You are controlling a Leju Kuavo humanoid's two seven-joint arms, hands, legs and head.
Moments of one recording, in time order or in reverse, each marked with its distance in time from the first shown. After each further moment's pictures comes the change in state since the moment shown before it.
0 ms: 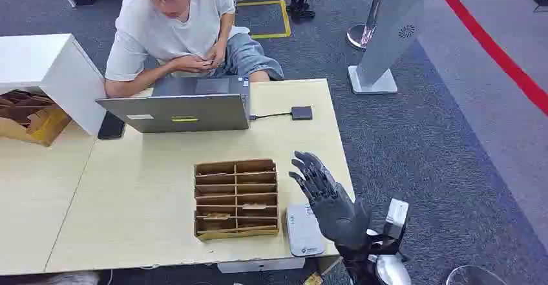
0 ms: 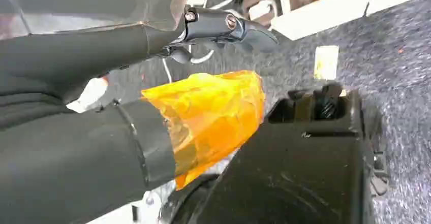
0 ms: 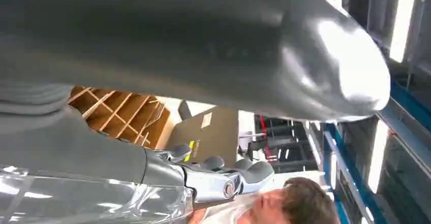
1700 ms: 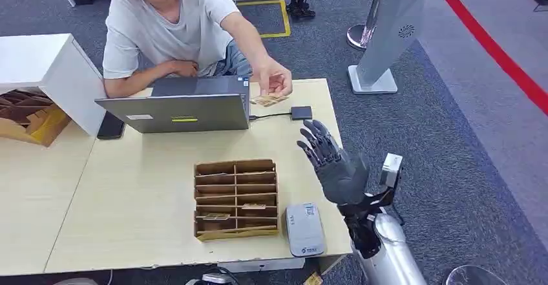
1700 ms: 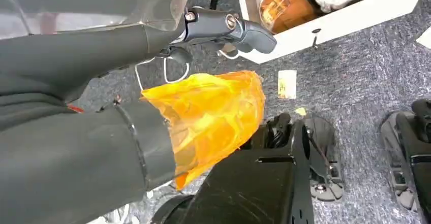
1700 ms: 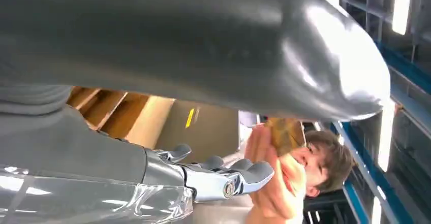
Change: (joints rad) left arm -0.072 -0.055 -0.048 0.000 0.061 -0.052 -0.049; right arm -0.246 -0.001 -0.065 0.296 -0.095 0.015 0.014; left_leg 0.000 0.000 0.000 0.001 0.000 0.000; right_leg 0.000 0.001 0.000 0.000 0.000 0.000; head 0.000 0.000
